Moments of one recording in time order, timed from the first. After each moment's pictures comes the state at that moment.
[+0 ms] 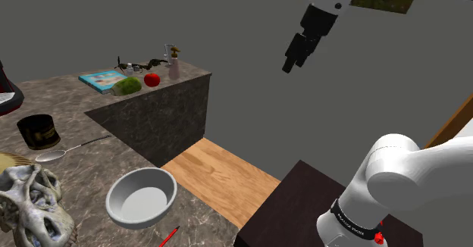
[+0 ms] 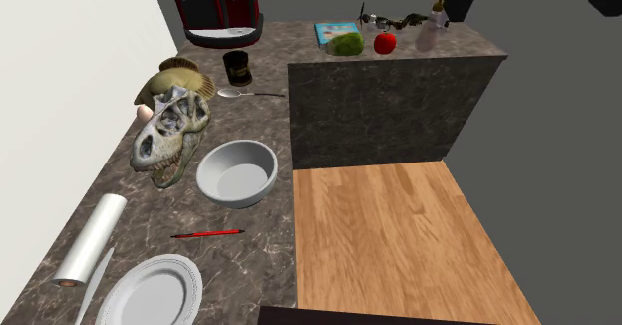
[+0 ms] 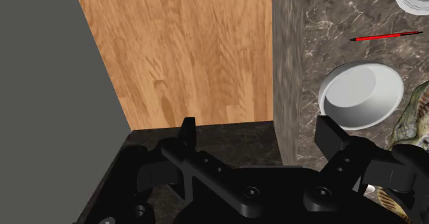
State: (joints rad) arm 0.01 -0.83 0.06 -2.31 0.00 1.68 0.00
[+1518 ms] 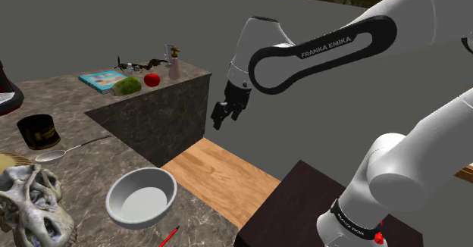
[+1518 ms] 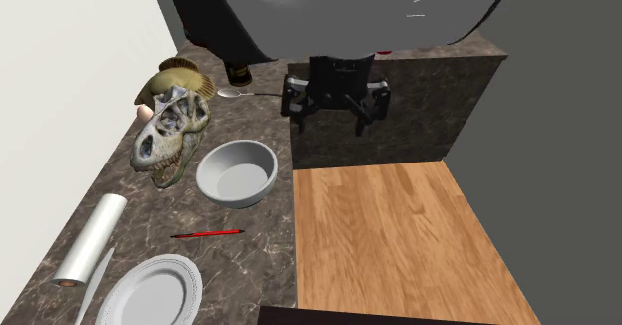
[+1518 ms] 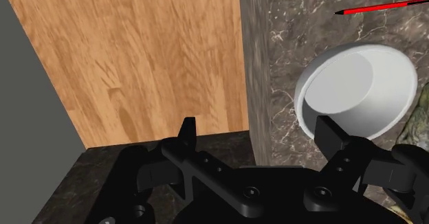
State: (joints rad) arm 0.05 -0.32 0.24 -2.48 0.10 2.34 0.18
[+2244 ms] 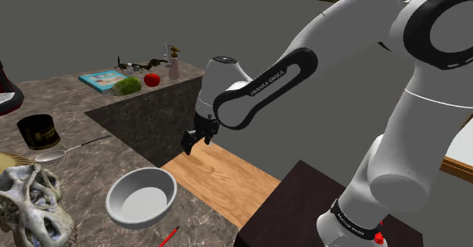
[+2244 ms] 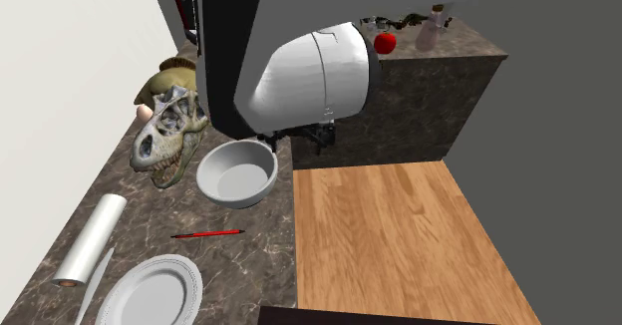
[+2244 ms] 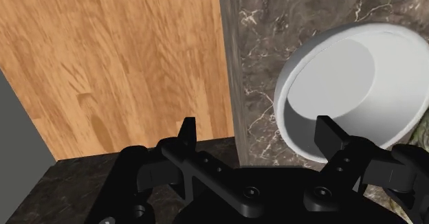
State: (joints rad) arm 0.07 0.10 0.30 -2.35 -0.01 2.61 0.33
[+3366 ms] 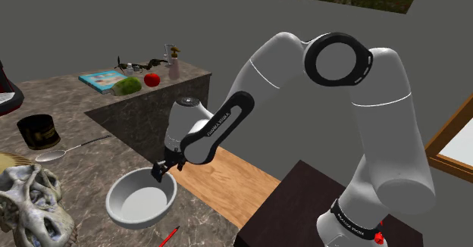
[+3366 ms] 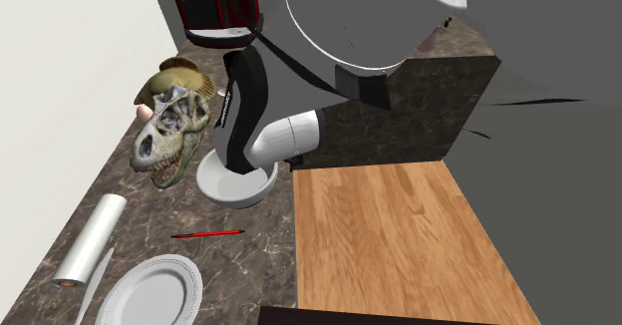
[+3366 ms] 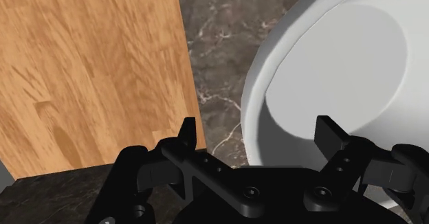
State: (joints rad) arm 0.21 0.62 0.22 -2.01 -0.16 2.78 0.48
